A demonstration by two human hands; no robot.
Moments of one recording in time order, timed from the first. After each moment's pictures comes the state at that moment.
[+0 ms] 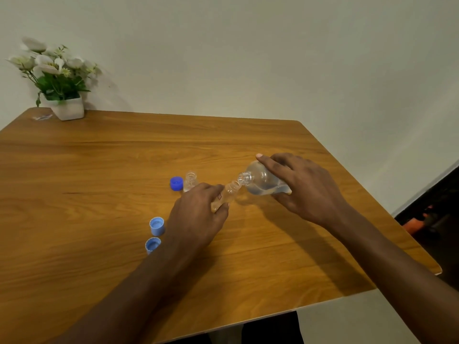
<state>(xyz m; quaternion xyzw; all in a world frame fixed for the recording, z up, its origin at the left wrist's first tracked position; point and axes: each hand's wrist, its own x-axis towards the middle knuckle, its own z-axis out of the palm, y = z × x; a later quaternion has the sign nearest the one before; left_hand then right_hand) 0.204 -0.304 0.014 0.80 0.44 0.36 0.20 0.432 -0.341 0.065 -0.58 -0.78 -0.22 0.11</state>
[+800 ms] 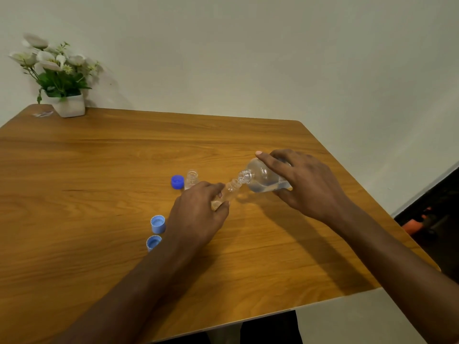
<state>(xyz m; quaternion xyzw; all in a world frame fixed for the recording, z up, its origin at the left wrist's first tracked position) 0.202 -0.304 0.014 0.79 0.44 0.37 0.21 0.430 -0.338 0.072 -0.56 -0.79 -0.23 0.09</state>
